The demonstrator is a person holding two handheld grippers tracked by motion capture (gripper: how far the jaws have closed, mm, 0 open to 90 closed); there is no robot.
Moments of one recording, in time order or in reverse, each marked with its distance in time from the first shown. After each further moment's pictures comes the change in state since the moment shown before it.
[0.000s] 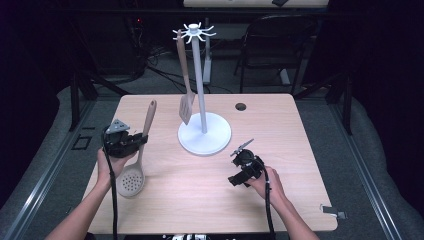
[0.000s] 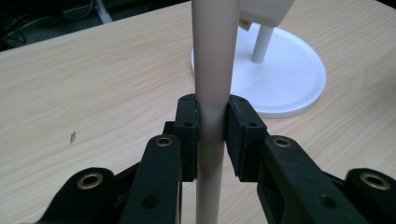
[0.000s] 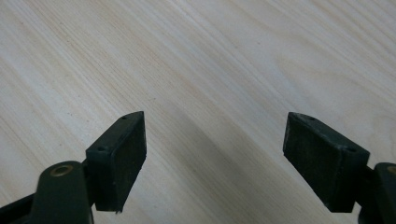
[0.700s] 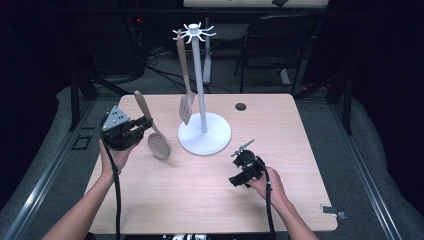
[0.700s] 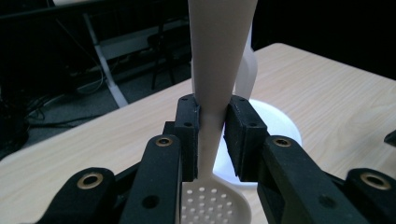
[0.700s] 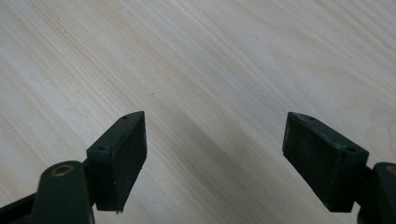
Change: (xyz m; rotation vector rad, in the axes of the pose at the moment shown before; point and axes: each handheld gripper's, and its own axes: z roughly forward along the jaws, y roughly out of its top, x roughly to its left) left arm -0.029 0.046 -0.023 -0.238 0.011 0.117; right arm 0.000 -0.003 -0.001 0.004 -0.009 0.002
